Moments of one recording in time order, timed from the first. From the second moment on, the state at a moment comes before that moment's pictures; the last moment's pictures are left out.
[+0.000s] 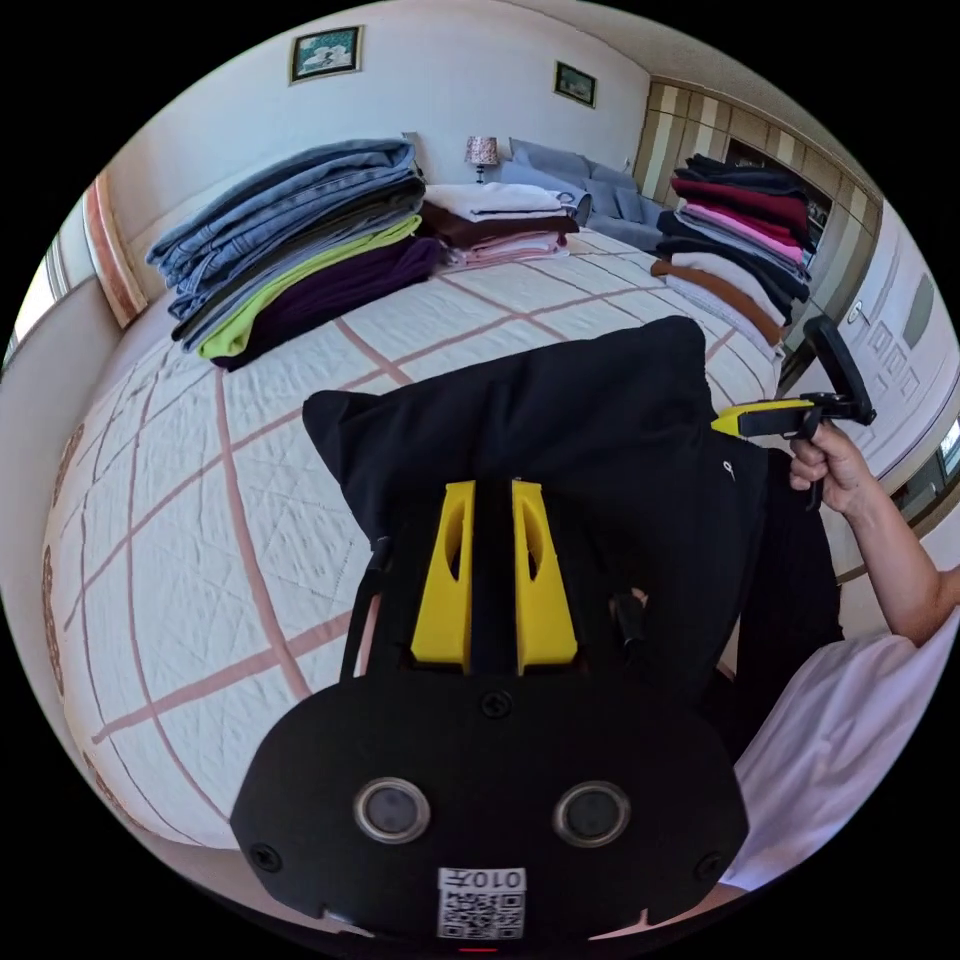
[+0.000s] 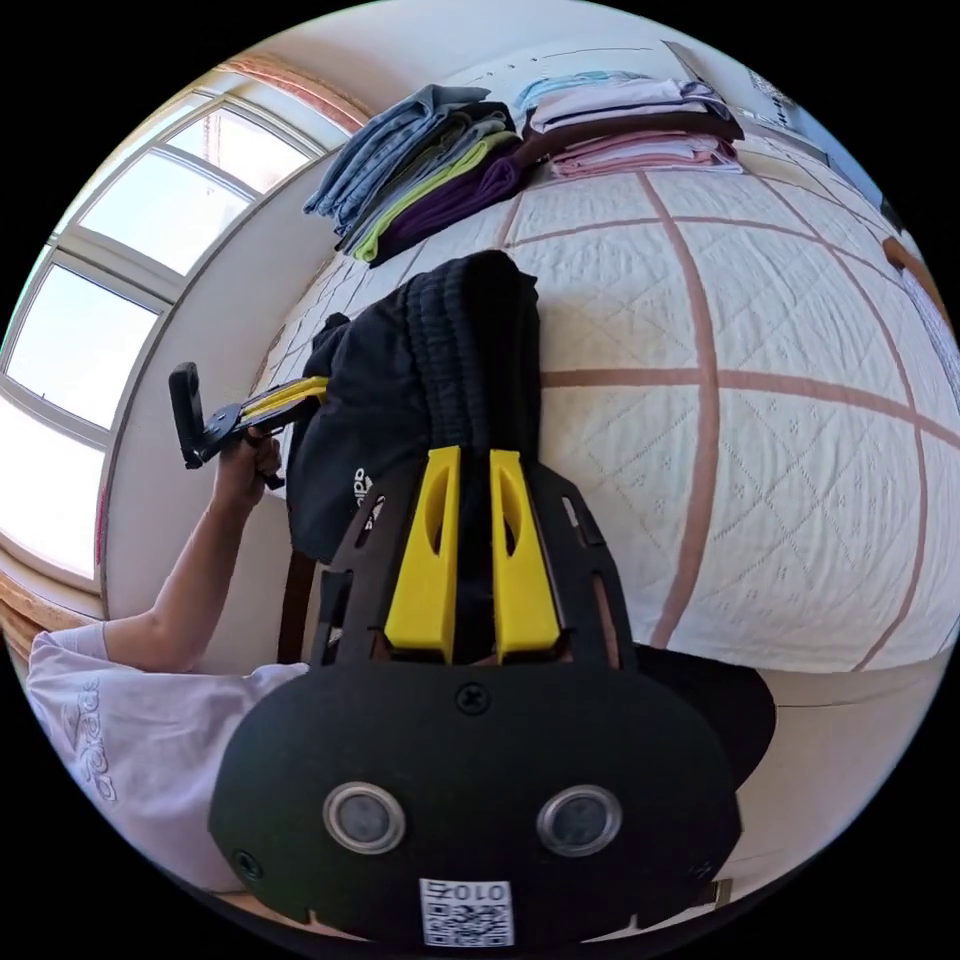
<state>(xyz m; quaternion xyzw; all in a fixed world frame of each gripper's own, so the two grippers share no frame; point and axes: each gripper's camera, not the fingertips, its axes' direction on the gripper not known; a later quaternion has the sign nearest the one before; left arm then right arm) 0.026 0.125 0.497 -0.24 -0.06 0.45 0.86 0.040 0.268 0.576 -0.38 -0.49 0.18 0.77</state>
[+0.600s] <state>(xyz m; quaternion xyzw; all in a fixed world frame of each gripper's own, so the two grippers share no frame) 0.186 0.409 0.377 -0.16 -0.06 0.72 0.67 0.110 0.326 0.552 -0.40 -0.58 0.29 0.65</state>
